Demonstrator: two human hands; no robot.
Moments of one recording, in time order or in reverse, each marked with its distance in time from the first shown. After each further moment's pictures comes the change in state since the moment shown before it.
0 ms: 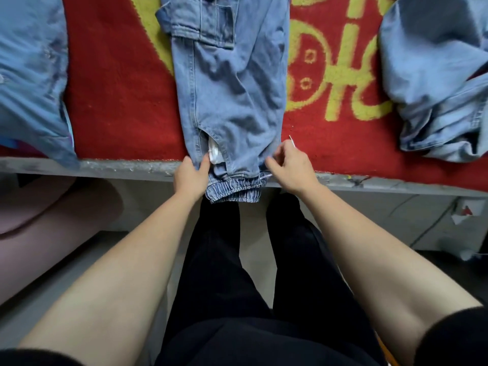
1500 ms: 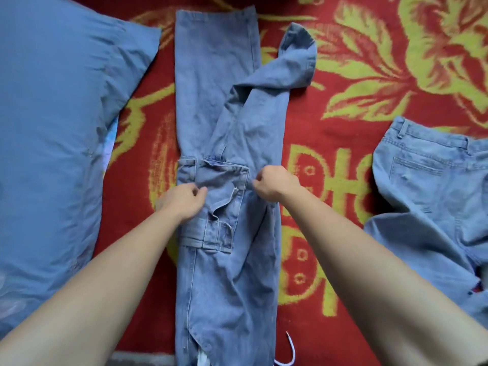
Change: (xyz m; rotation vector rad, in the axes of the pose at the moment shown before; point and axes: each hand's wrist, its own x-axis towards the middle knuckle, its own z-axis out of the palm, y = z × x) left_hand 0.209 0.292 -0.142 0.566 0.067 0.213; right_hand 0.305 -0.208 -0.199 -0.414 -0.093 -0.091
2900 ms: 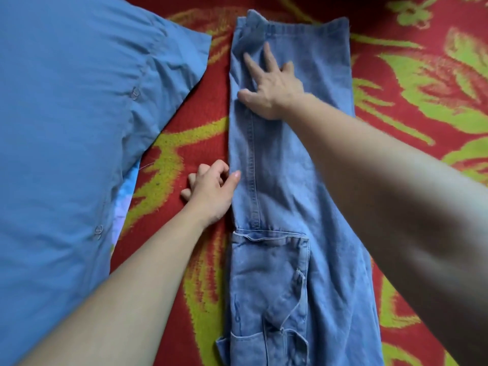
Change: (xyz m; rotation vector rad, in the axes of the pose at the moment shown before) left_hand 0.188 -0.037 -0.046 -0.553 0.184 0.109; right_hand 0.288 -0.176 -0.107 -0.242 0.346 -0.226
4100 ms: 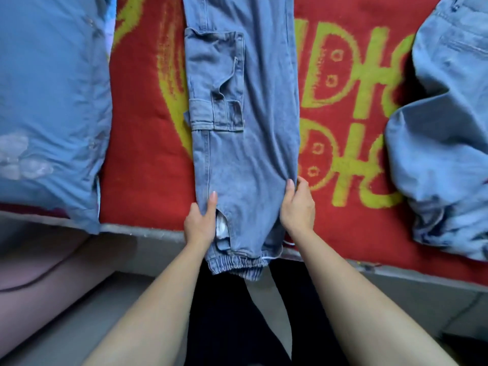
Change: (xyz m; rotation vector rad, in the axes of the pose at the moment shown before) left_hand -0.456 -0.116 0.134 -0.128 0.050 -0.532; right_hand -0.621 0.040 0.182 0.728 -0.046 0.784
